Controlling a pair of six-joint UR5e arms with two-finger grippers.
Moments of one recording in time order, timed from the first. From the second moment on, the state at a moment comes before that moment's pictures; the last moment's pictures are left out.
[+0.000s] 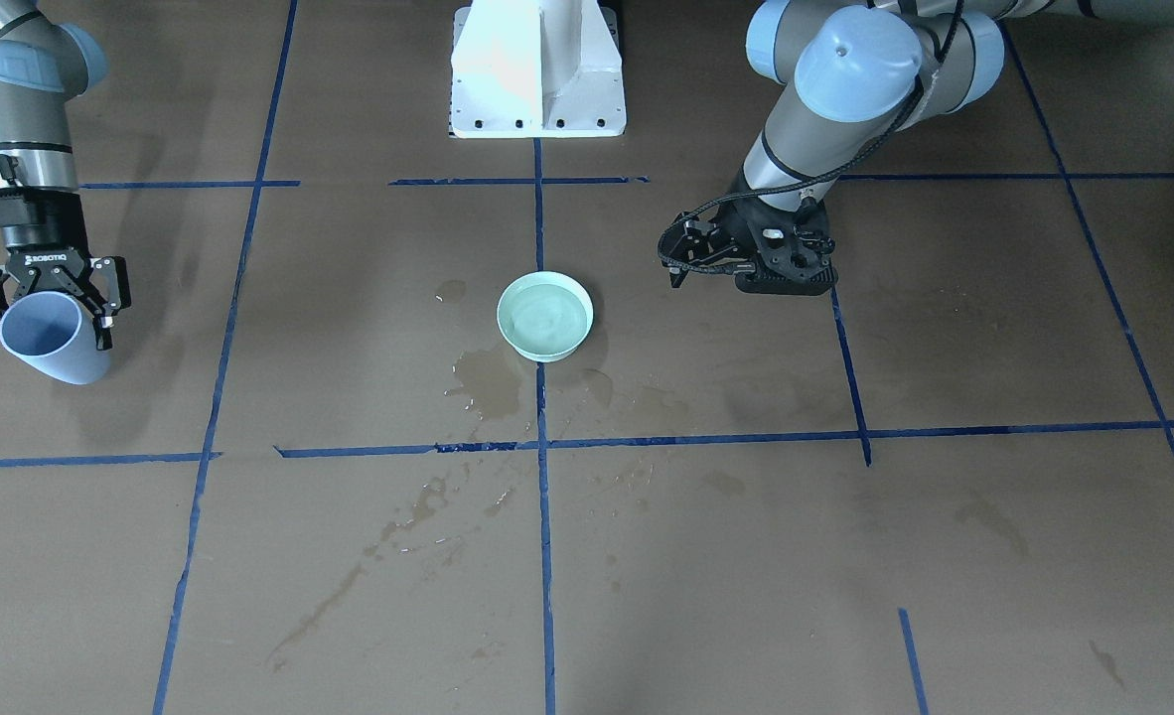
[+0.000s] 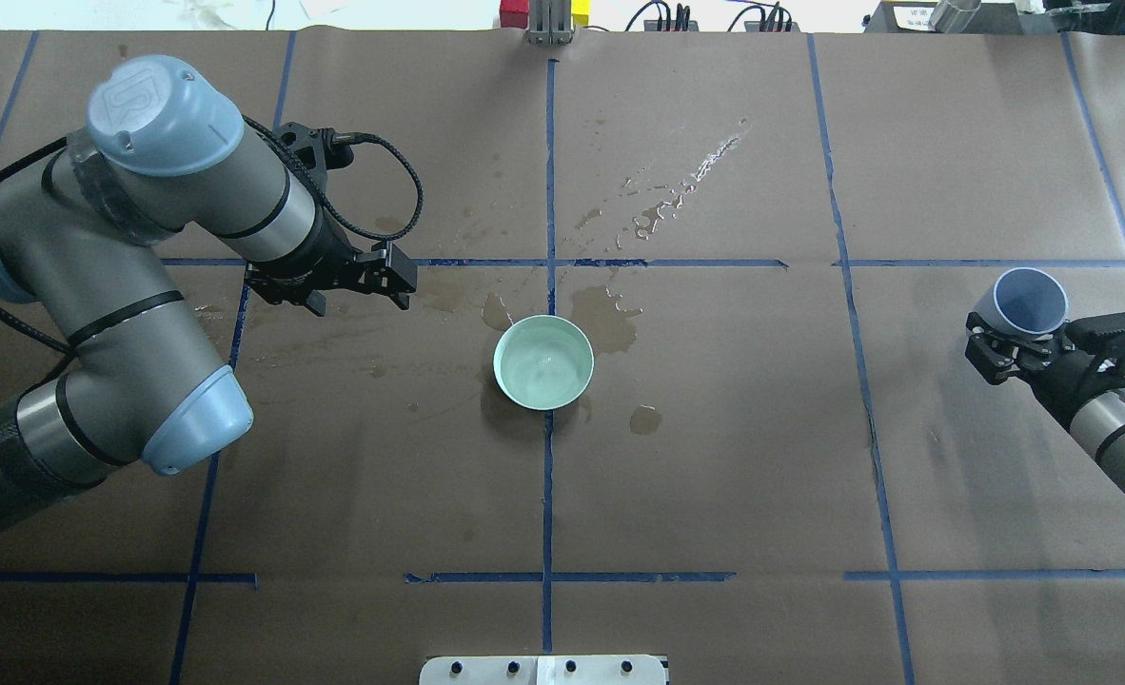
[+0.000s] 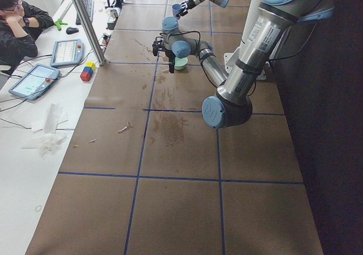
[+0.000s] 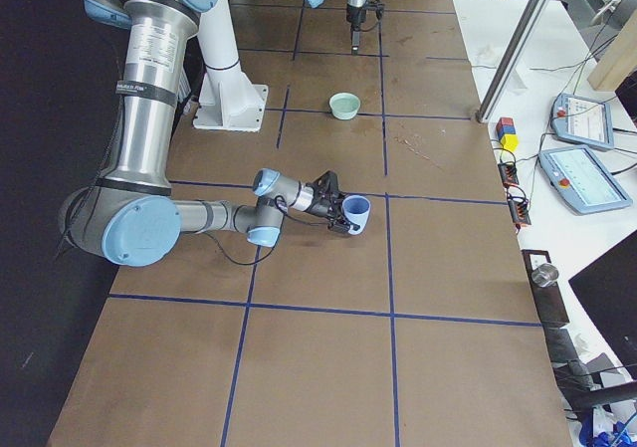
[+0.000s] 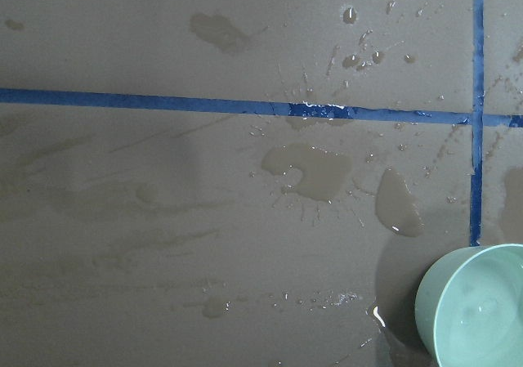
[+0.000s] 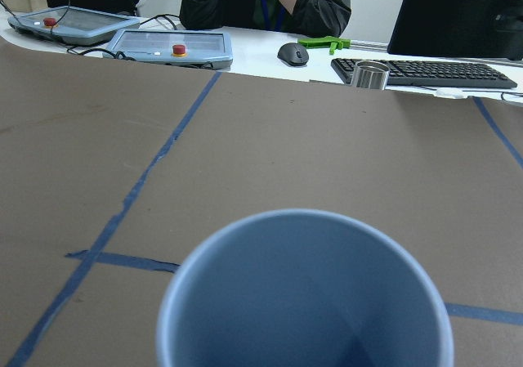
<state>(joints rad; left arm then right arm) -0.73 -2.10 -1.82 -1.63 -2.12 -1.12 0.48 -1.81 1.58 -0.21 0.96 1.01</state>
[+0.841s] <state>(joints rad) -0.73 -2.10 -1.82 -1.63 -2.12 -1.12 0.47 -1.82 1.51 -0.07 0.95 1.01</state>
